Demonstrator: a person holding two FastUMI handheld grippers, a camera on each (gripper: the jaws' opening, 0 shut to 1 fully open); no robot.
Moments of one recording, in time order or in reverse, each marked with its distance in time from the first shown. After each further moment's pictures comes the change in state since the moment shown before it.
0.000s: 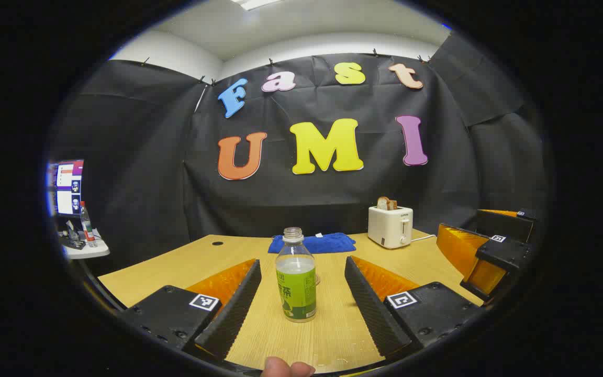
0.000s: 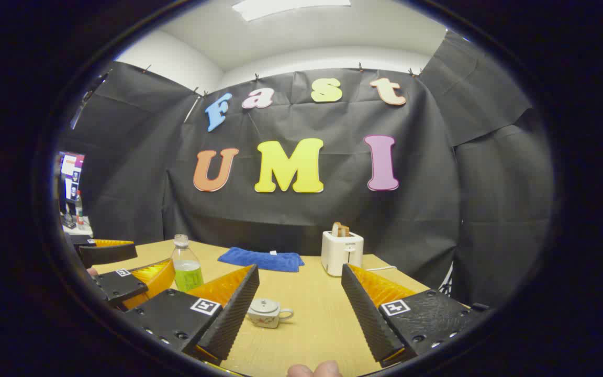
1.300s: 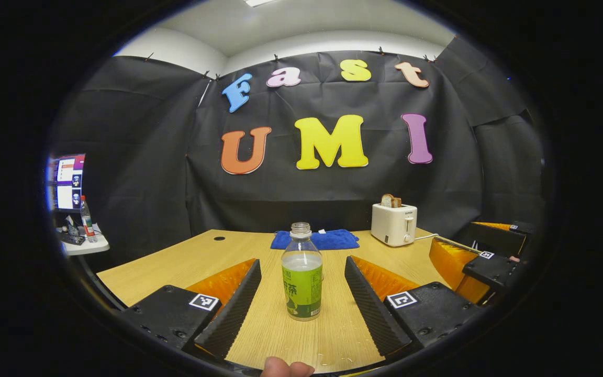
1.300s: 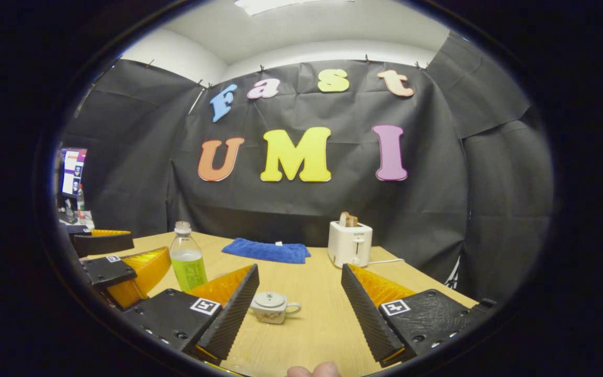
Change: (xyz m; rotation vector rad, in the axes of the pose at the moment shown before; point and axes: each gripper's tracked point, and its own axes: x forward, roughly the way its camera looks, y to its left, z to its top) left arm 0.003 0.012 -0.006 -0.012 0.020 0.017; right arm 0.017 0.013 -0.027 -0.001 0.054 0.036
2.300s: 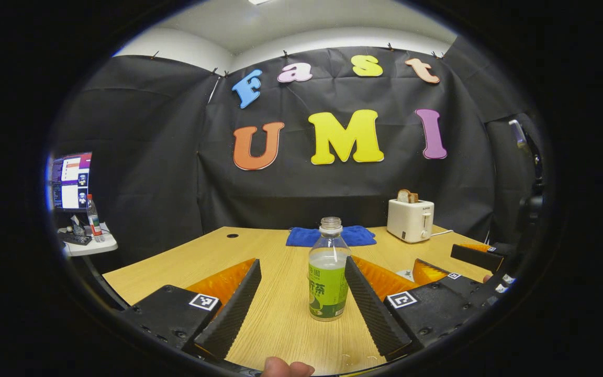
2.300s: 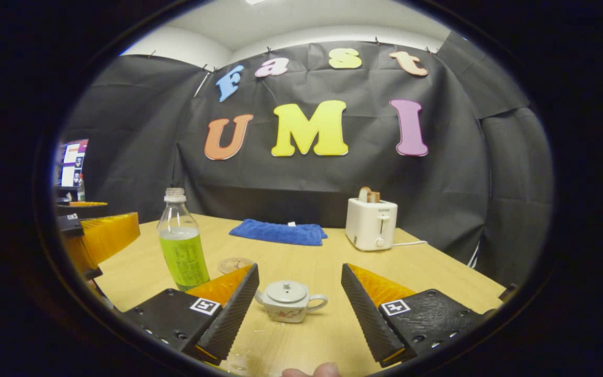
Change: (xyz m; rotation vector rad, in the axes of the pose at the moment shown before) left arm 0.012 0.035 -0.011 0.002 0.027 0.061; right arm 0.062 0.037 -0.064 0.004 0.118 0.062
